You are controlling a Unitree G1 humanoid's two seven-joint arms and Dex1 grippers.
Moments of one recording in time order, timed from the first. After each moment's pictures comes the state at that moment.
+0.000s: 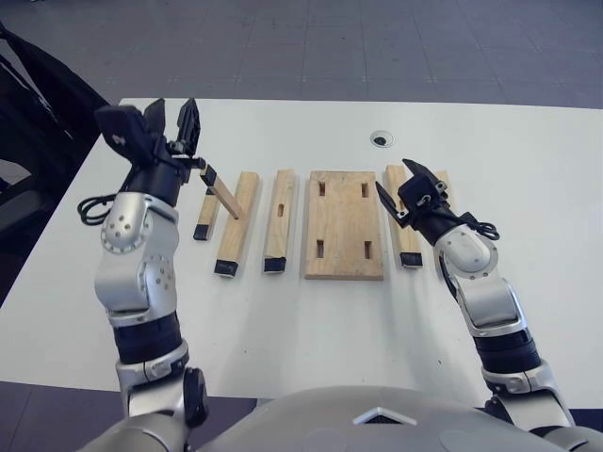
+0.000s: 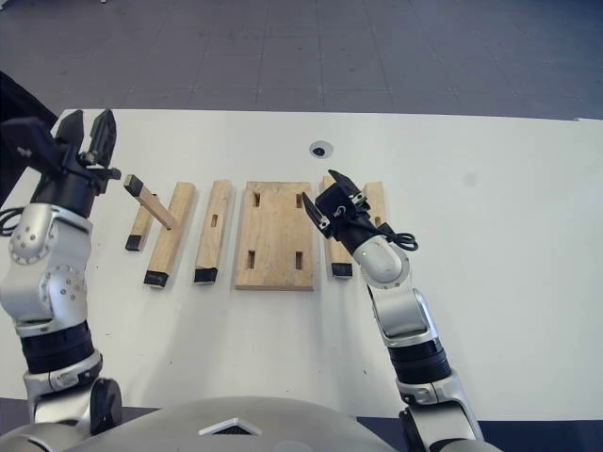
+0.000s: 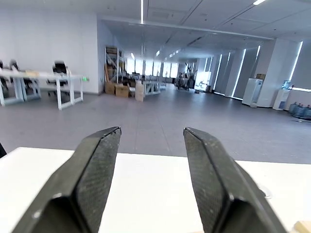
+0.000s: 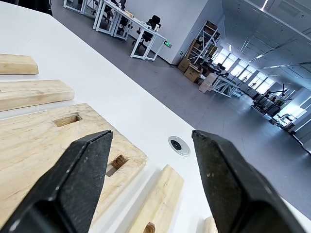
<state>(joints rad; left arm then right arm) -0.27 0.31 0.30 -0.29 -0.44 0.49 -0.12 -0.14 -0.28 0.22 -0.21 -0.19 0.21 0.31</state>
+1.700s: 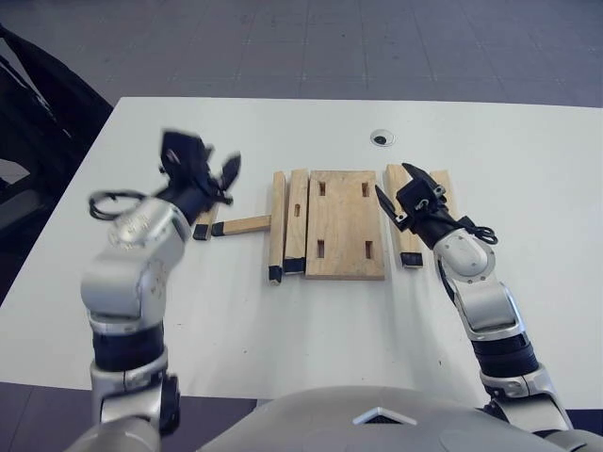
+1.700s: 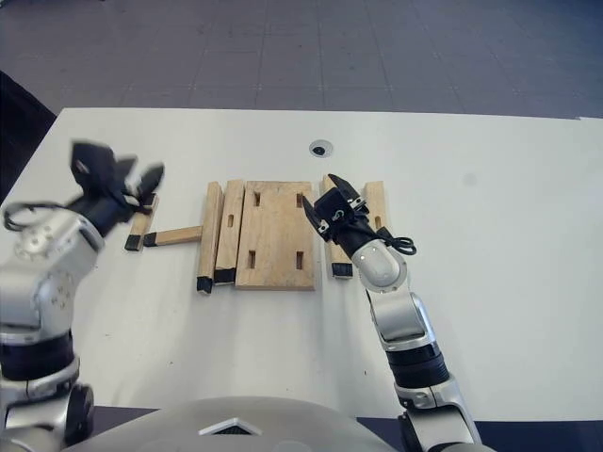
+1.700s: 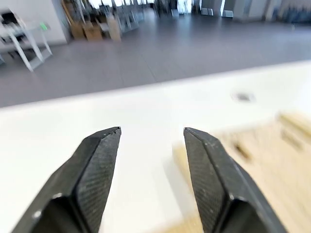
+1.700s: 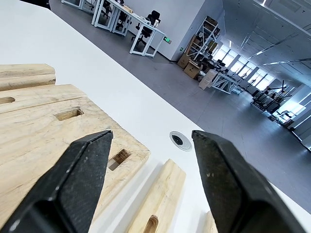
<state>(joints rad) -0.04 0.46 0.12 -0.56 -0.39 0.91 -0.18 -0.11 -0.28 0.22 -0.22 -0.22 0.21 0.30</state>
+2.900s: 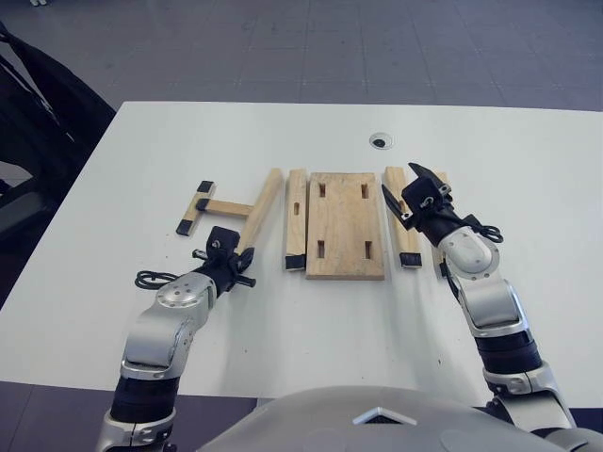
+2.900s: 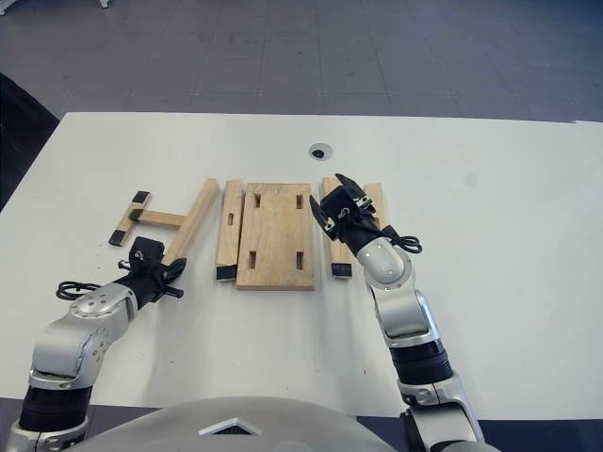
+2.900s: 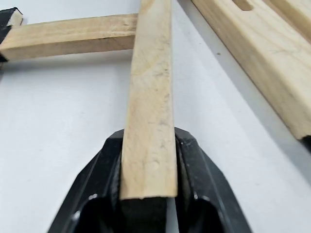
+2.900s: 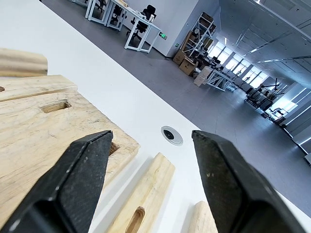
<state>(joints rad) 0.14 0.44 0.00 -0.37 -0.24 0.81 -0.17 -0.13 -0.29 0.20 -0.19 -0.22 0.22 0.30</state>
